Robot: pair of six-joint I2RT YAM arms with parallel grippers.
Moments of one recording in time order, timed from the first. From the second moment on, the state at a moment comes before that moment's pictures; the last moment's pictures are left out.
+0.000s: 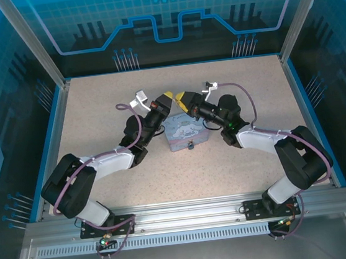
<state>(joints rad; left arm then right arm) -0.61 1.55 0.73 1.00 -0.06 -1.19 0.51 1.54 0.76 0.87 -0.42 1.41</state>
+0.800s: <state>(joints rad) -0.61 1.56 0.73 1.00 -0.08 -1.19 0.52 1.55 0.76 0.87 -0.43 1.41</state>
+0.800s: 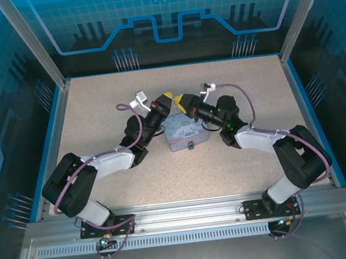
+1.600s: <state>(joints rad) -0.61 1.56 0.72 1.00 -0.09 -1.19 0.52 1.55 0.76 0.86 -0.43 1.39</state>
